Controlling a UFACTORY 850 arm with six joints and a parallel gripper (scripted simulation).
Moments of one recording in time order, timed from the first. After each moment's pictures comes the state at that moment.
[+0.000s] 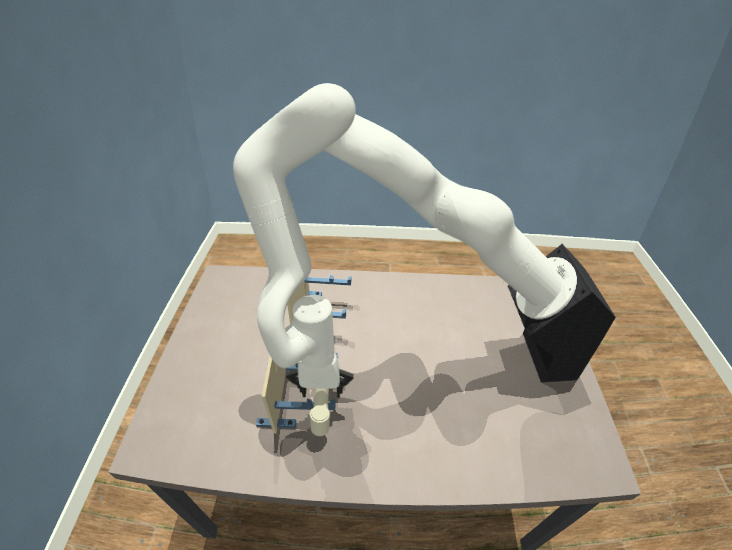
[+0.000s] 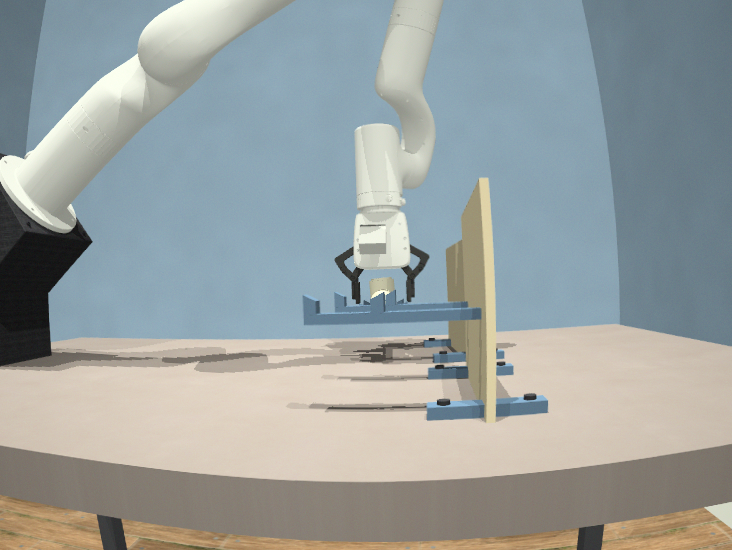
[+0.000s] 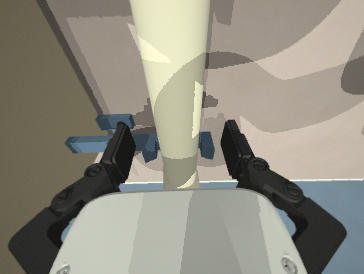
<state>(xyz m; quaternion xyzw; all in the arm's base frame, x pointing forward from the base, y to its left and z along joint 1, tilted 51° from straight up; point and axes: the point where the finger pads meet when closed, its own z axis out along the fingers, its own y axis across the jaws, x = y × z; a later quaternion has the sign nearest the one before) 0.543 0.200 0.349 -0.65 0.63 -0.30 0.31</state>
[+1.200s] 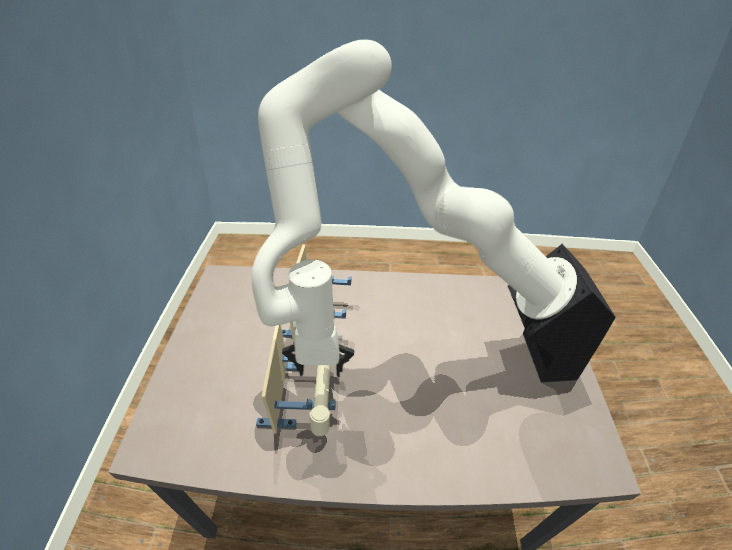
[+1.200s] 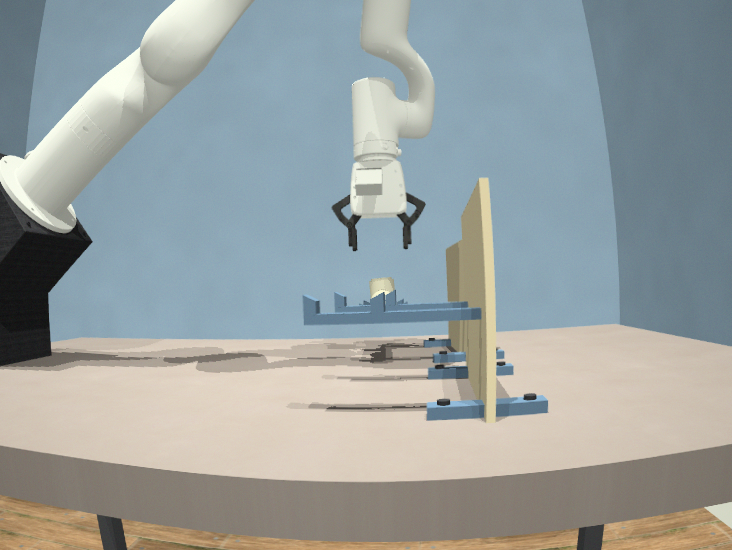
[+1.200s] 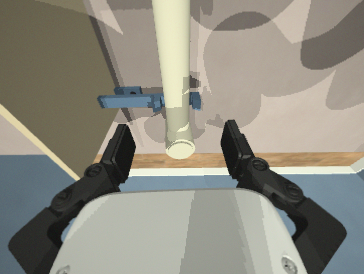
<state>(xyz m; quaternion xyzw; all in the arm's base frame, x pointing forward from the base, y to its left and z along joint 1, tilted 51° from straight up) 0.468 0.196 0.407 -0.65 0.63 -0.30 0.31</state>
